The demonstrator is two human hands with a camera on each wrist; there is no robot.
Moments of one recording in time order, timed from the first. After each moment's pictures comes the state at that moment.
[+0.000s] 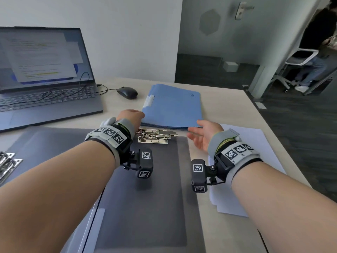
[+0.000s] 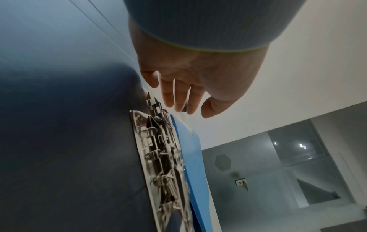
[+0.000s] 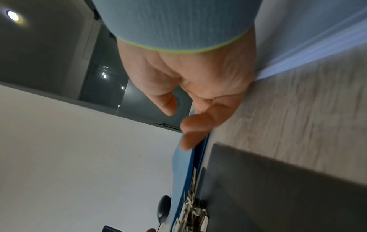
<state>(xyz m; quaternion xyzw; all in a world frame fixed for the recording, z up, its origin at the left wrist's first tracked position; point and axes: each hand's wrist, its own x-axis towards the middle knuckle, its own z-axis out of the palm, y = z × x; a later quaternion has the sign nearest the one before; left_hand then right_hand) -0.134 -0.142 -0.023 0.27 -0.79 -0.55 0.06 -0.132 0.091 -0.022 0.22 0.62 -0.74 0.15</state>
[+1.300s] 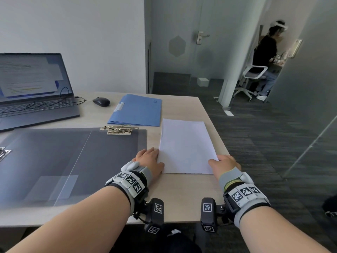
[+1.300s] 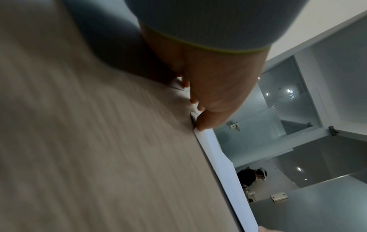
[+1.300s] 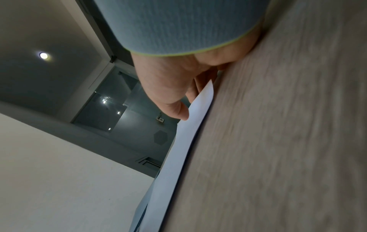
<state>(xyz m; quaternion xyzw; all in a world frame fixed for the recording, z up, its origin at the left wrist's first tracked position) 0.050 0.056 -0.056 0.02 -0.98 -0.21 -0.05 0.055 0.307 -0.056 0.22 0.92 -0.32 -0.02</state>
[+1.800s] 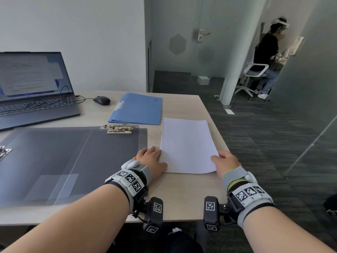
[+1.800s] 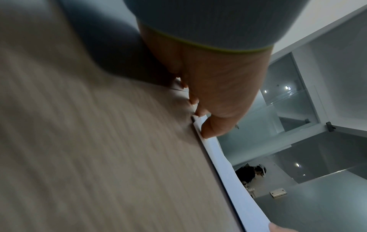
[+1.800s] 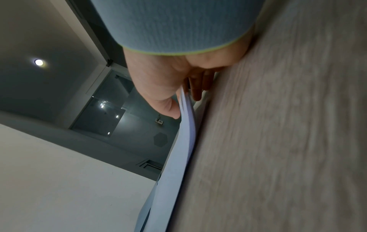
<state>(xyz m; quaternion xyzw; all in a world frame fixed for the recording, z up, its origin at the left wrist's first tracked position) 0.052 0.053 -0.063 0.00 -0.98 -0.20 -0.06 0.053 0.312 -0.062 0.22 0.87 -0.44 -0.06</state>
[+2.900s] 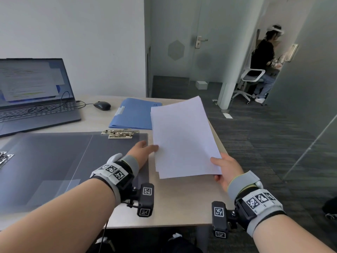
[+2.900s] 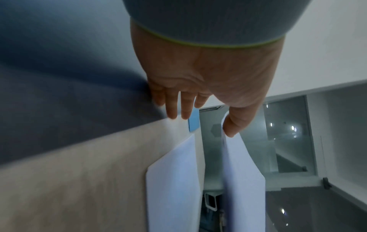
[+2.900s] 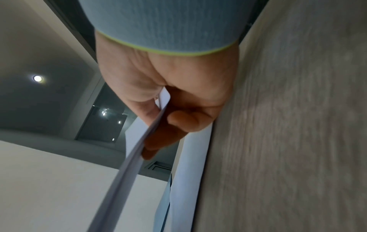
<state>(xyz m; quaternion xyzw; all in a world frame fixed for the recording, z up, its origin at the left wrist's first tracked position) 0.034 0.022 -0.032 0.13 -0.78 -0.61 -0.07 0.073 0.302 -0.036 0.15 0.68 -0.72 0.00</state>
